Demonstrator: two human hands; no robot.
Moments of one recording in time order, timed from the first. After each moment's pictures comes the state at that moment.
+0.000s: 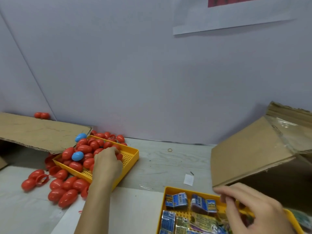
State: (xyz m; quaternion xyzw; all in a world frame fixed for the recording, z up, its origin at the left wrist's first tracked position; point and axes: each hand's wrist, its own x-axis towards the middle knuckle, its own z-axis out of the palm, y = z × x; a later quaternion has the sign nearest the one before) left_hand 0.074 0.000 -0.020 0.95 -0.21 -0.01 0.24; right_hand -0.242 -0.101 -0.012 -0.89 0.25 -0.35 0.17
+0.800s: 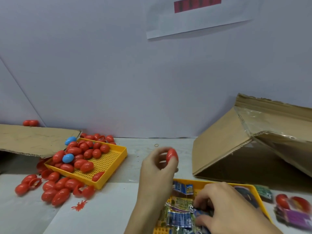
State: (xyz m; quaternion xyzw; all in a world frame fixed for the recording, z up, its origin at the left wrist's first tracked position) left_hand -0.118 -0.029 0.011 0.69 -0.29 -0.20 0.63; right_hand -0.257 -0.107 0.003 -0.91 0.30 -0.02 0.28
